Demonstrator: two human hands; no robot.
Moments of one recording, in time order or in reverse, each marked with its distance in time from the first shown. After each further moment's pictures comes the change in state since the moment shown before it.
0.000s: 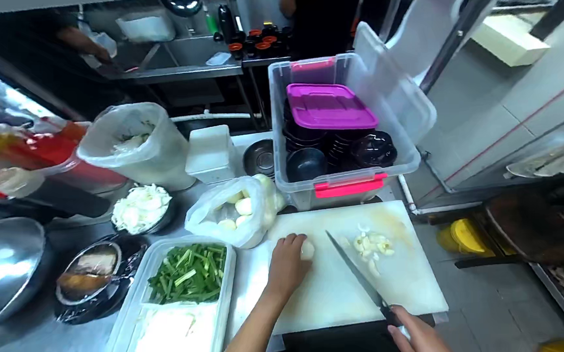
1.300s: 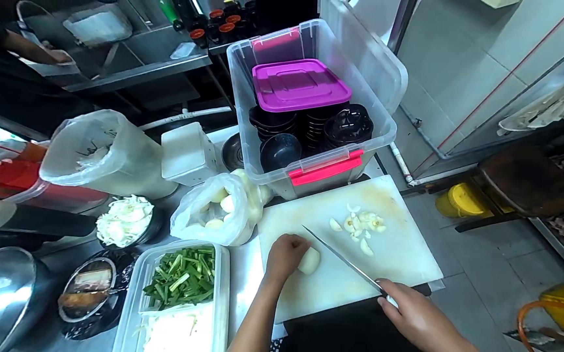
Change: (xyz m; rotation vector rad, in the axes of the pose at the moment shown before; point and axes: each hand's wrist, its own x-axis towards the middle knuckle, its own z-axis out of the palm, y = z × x) left_hand 0.007 0.004 0.008 -0.297 -0.159 -0.202; right_hand 0.015 0.007 0.011 -0.101 -0.055 0.064
